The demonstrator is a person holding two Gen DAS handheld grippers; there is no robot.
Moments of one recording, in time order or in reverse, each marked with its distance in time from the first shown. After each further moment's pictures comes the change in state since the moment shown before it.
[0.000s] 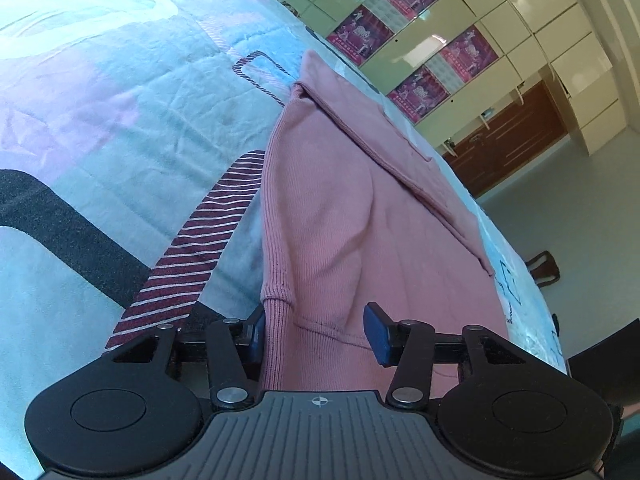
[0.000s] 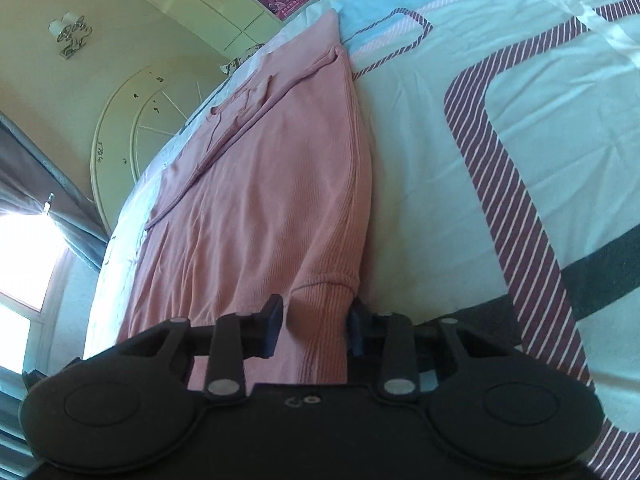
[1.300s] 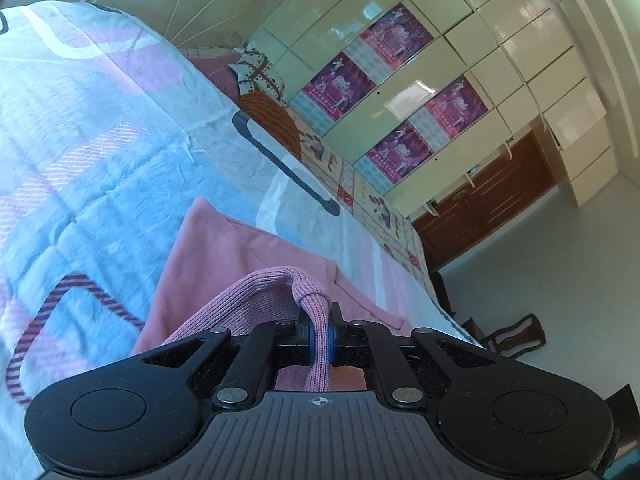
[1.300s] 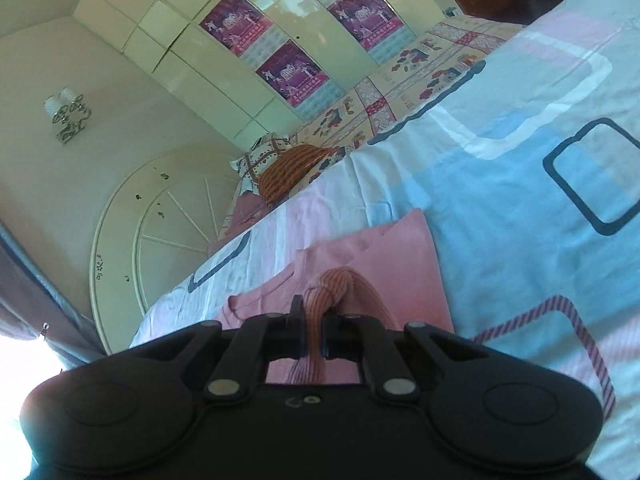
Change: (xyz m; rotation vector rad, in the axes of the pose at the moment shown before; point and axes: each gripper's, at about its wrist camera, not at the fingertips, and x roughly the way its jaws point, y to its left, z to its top) left arm 0.179 -0.091 0.260 -0.017 -0.127 -0.050; right arm 0.111 0.068 0.273 0.000 -0.232 0.017
